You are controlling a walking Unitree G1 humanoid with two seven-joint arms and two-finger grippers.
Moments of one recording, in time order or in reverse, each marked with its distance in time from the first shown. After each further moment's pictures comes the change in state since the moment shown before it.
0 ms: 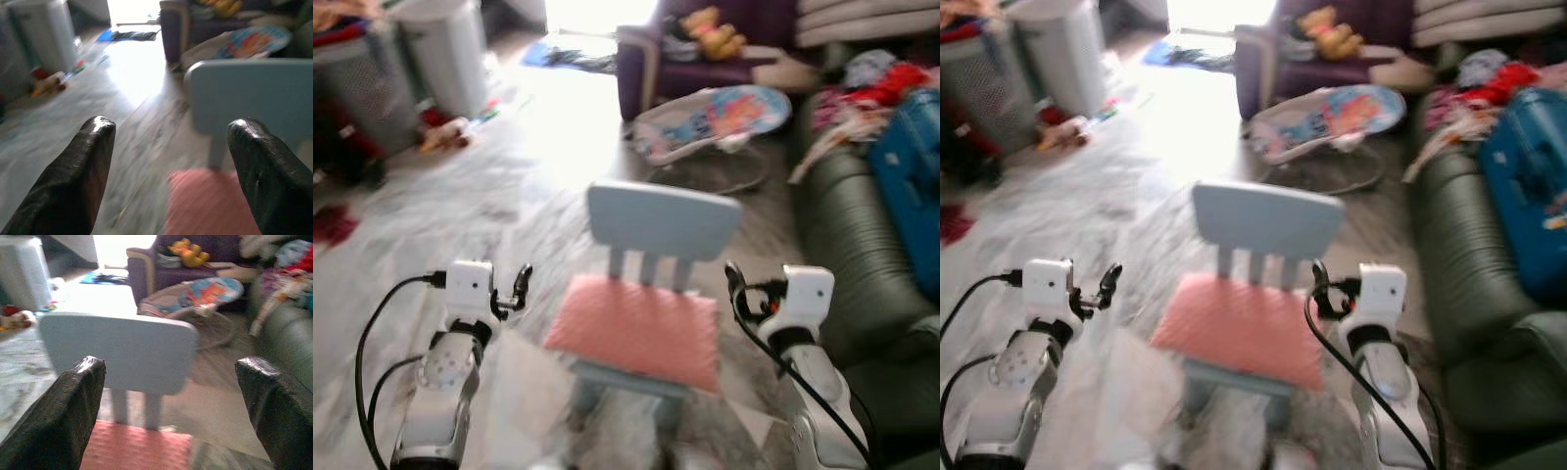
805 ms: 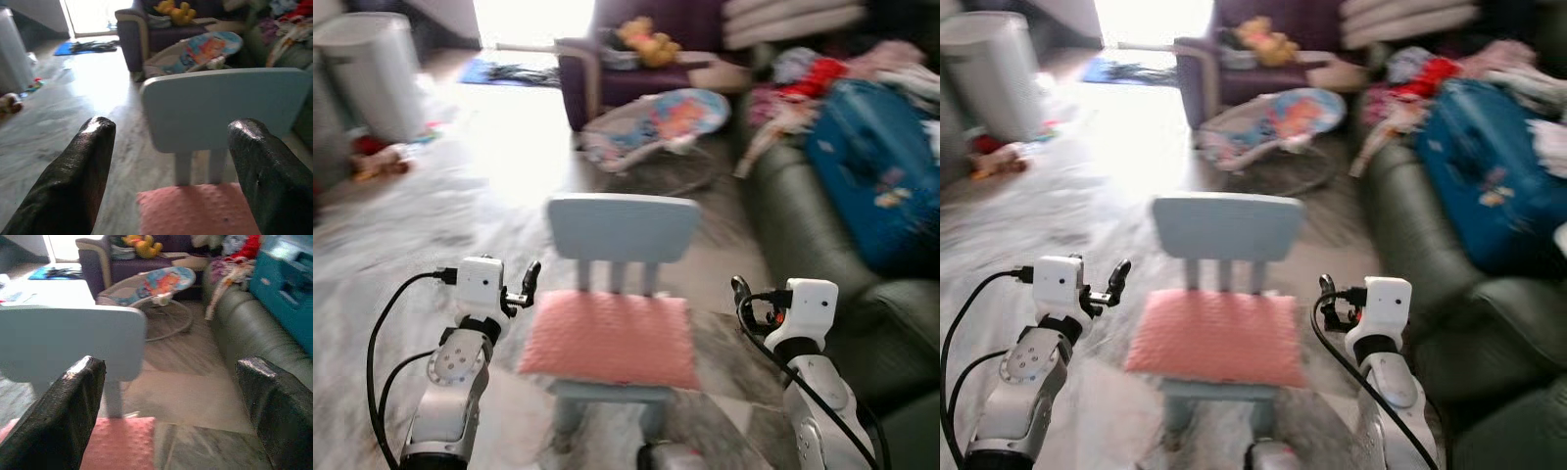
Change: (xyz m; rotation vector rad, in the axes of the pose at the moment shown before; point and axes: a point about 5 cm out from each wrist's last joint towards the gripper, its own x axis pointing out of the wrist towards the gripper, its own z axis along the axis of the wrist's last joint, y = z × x) left arm 0.002 -0.004 -0.001 0.013 0.003 0.010; right arm -0.003 -0.006 -0.007 -0.005 0.044 -0.017
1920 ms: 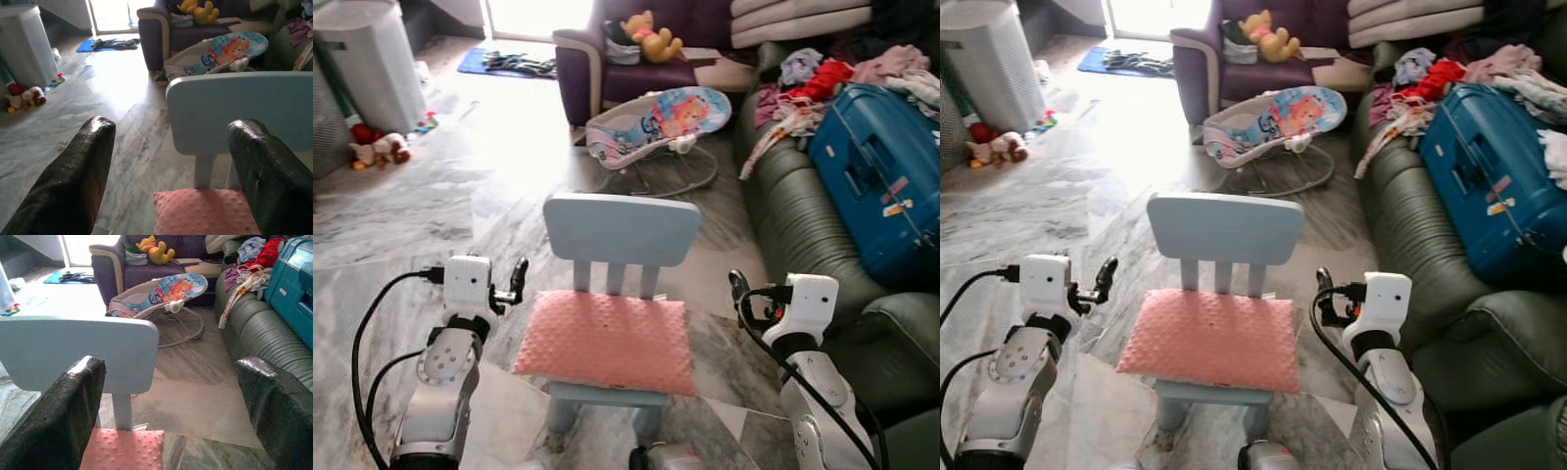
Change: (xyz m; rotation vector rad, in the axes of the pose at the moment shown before) left arm -0.002 0.011 0.003 0.020 -0.012 0.051; right arm 0.001 0.004 0.006 0.023 -0.029 0.026
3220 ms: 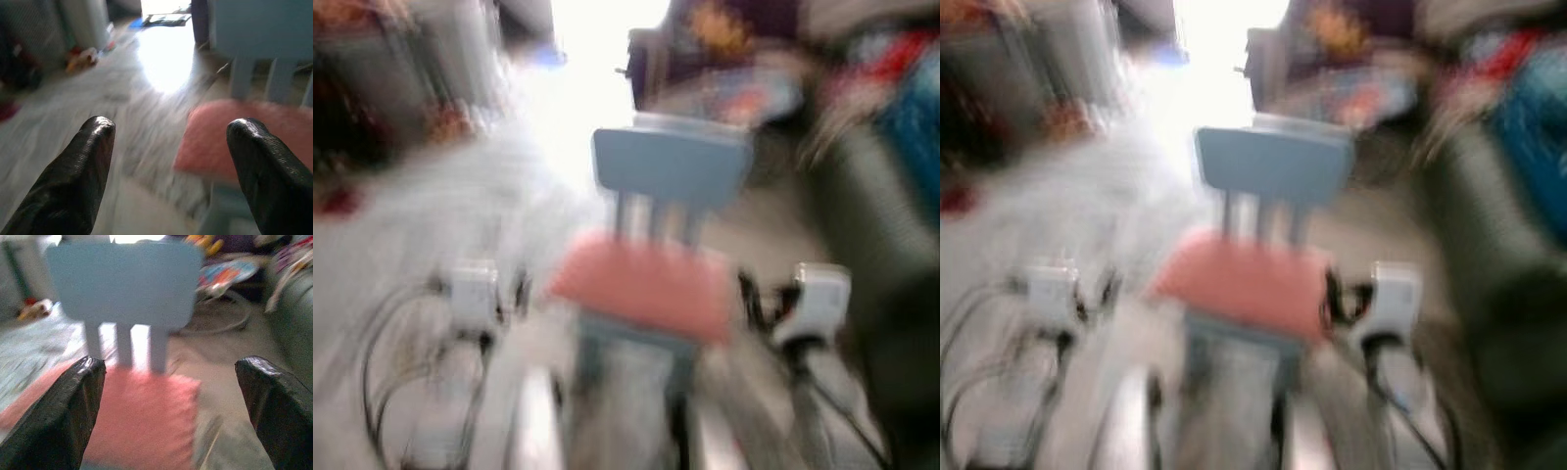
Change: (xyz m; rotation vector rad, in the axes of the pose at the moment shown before) left arm -0.009 -0.007 -0.022 -0.017 0.081 0.011; right arm -0.003 -0.007 -0.005 0.010 0.011 -0.013
